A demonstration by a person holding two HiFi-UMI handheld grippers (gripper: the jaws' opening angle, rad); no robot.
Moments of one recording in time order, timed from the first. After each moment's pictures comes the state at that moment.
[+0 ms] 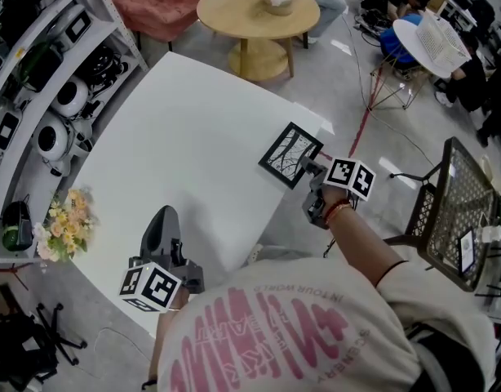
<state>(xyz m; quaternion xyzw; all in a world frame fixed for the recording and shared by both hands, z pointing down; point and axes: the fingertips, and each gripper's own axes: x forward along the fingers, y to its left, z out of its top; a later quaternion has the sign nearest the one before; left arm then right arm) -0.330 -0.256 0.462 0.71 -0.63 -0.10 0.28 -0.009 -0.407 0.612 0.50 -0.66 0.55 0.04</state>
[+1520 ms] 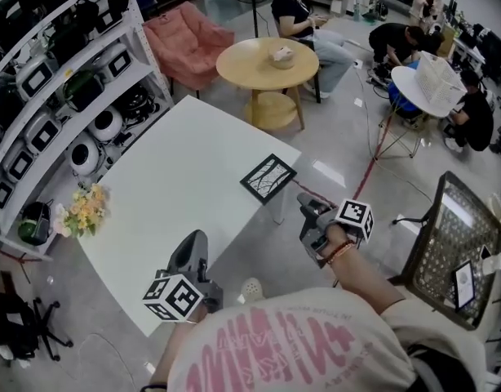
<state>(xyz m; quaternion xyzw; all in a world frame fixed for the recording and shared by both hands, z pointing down) -0.184 -0.176 0.422 0.72 -0.63 -0.12 0.26 0.051 -0.319 0.534 0.34 -0.62 0.69 -0.14</state>
